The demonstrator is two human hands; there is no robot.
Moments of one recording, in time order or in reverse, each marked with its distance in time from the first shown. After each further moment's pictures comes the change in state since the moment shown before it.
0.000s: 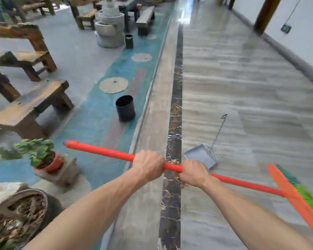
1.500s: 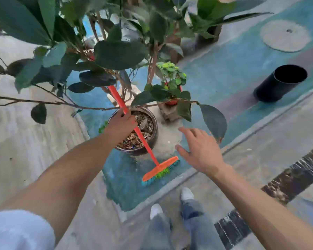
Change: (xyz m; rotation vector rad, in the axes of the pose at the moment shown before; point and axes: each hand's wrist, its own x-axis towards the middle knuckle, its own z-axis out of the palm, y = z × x) left_hand -0.302 -0.426 0.312 0.136 -0.453 -0.664; right_hand 0.167 -0.468 0.116 -0.091 -0.110 -0.921
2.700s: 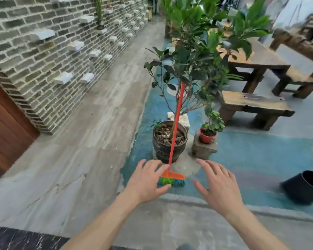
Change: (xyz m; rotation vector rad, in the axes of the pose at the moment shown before) left_hand -0.366 0.382 -0.252 -0.769 0.313 -0.816; right_hand -0.353 0.056 -0.108 -0.159 0.272 -0.604
